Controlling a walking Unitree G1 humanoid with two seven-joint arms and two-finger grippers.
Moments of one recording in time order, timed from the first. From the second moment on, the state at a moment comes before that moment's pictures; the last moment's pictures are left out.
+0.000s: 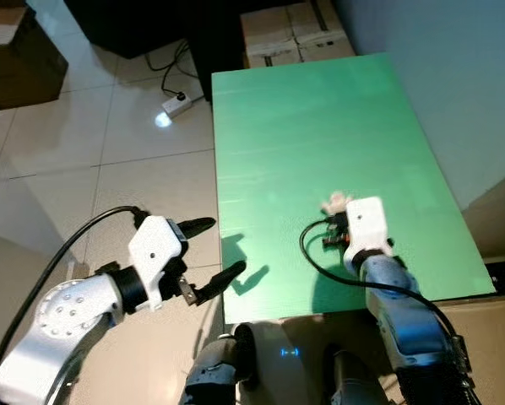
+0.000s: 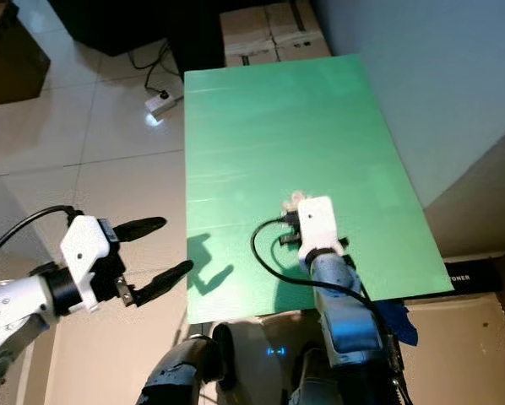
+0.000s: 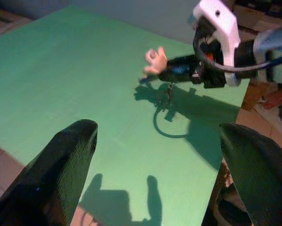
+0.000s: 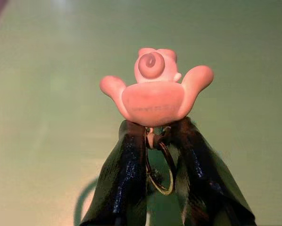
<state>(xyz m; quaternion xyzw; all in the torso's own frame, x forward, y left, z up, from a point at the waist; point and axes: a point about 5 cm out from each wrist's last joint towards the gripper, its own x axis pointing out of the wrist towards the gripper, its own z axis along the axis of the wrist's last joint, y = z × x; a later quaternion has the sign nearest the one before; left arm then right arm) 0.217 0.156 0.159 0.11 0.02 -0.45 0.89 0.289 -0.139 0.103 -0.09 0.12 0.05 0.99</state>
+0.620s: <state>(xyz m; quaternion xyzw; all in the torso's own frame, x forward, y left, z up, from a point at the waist) 0.247 0.140 0.165 0.07 -0.08 -0.35 0.93 0.289 -0.155 0.168 -0.14 -0.12 0.01 0.98</state>
